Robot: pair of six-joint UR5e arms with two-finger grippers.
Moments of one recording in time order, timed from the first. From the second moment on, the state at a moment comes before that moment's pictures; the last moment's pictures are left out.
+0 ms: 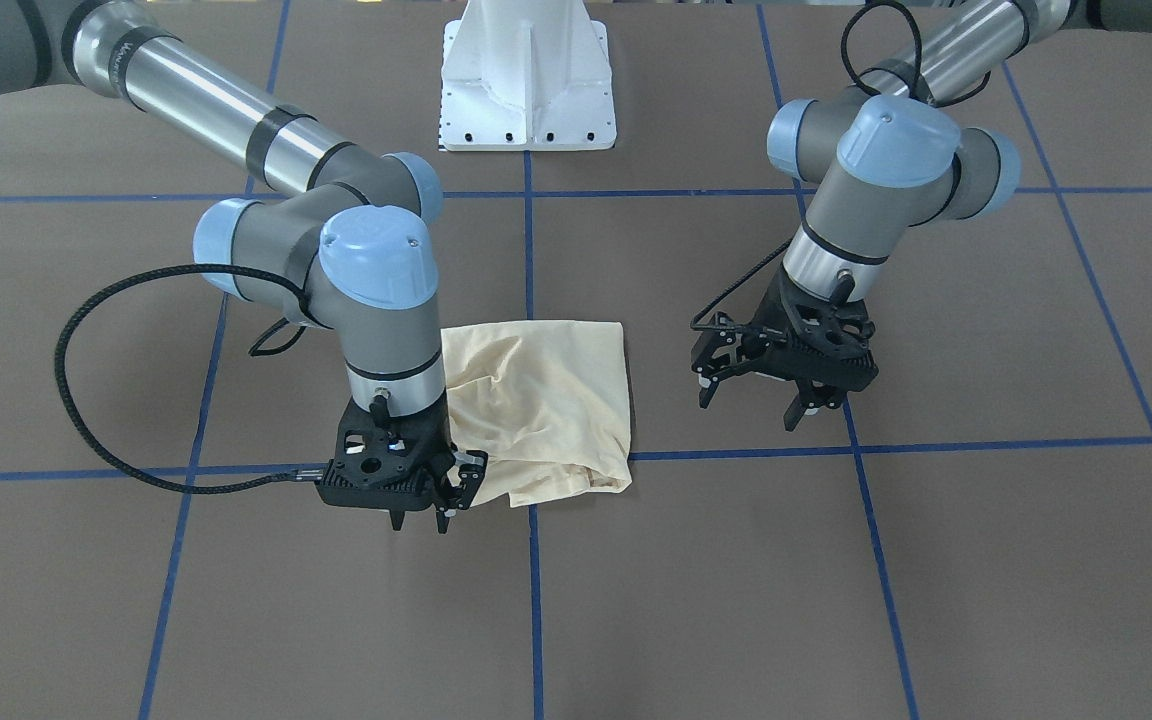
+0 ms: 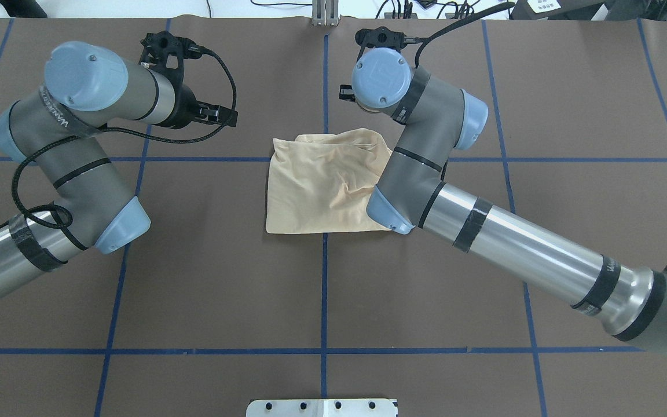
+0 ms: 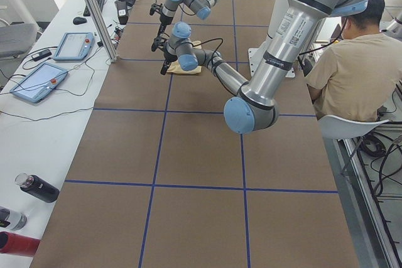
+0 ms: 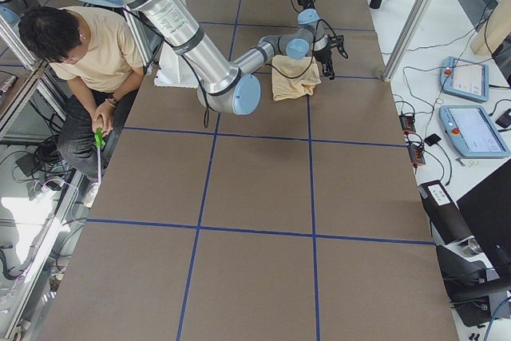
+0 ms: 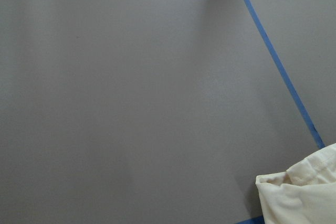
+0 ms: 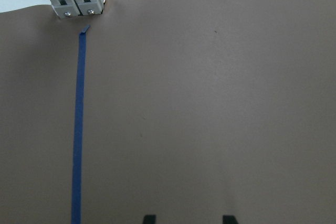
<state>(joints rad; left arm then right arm) -0.80 -2.06 -1.66 -2.04 -1.88 -0.87 0.76 -0.72 1.31 -1.35 1.71 1.15</state>
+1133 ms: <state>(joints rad) -1.38 -1.66 -2.01 -1.62 -2.07 0.02 1.37 -1.50 1.89 -1.68 2.19 0.13</state>
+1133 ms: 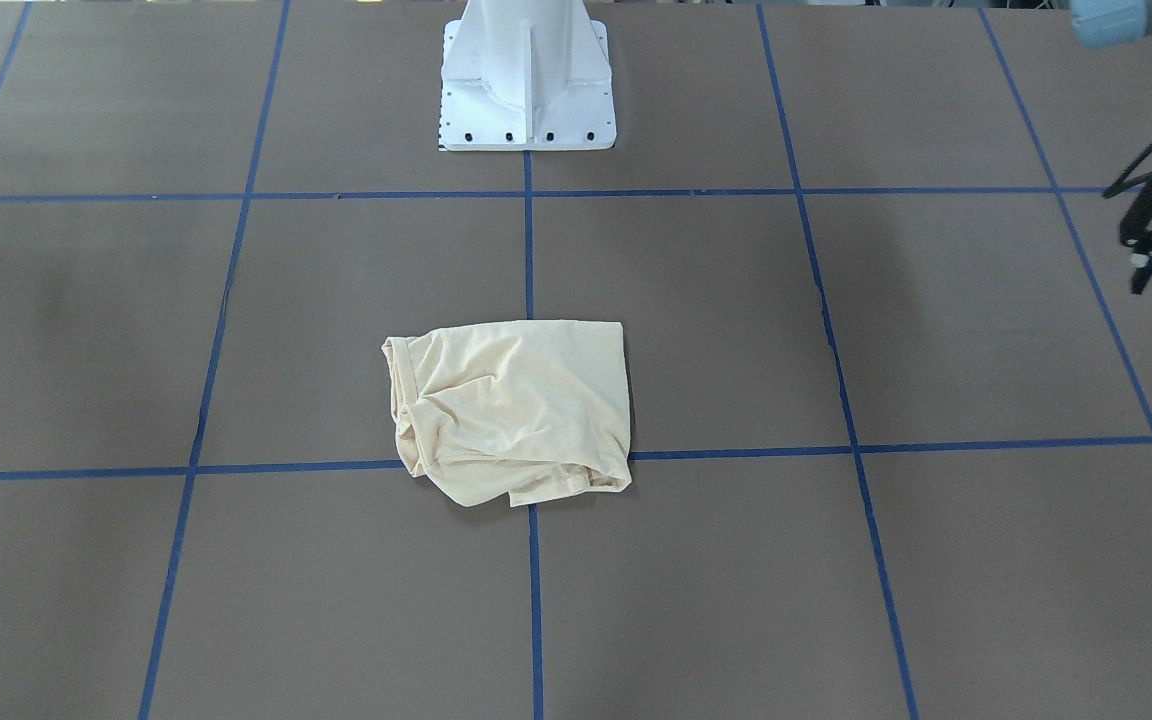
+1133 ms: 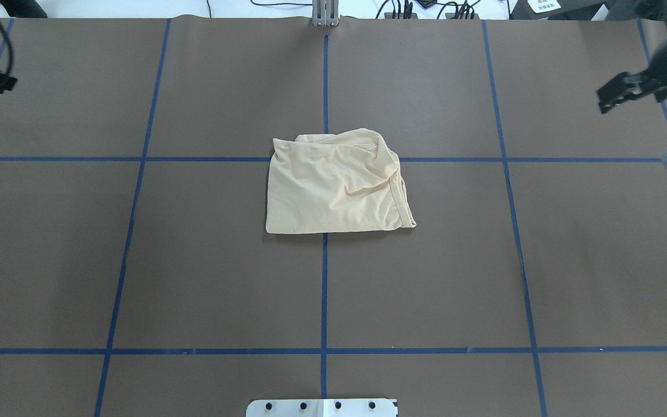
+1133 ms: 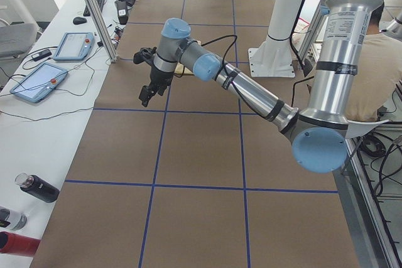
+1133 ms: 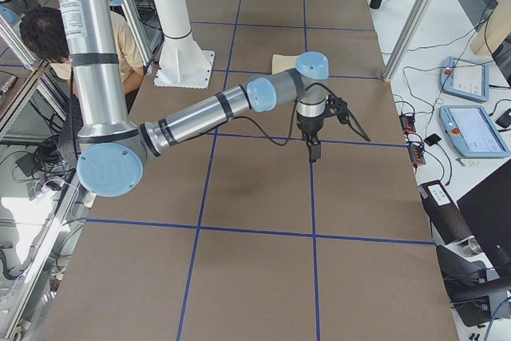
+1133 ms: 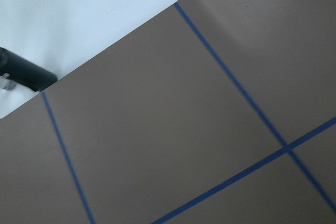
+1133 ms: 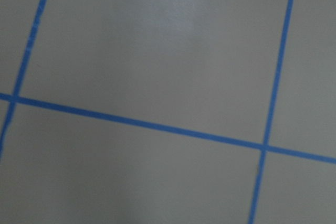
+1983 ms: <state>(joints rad) -1.56 -1.53 -1.78 -1.62 -2.21 0.12 1.63 -1.82 1.80 -1.68 2.31 -0.17</state>
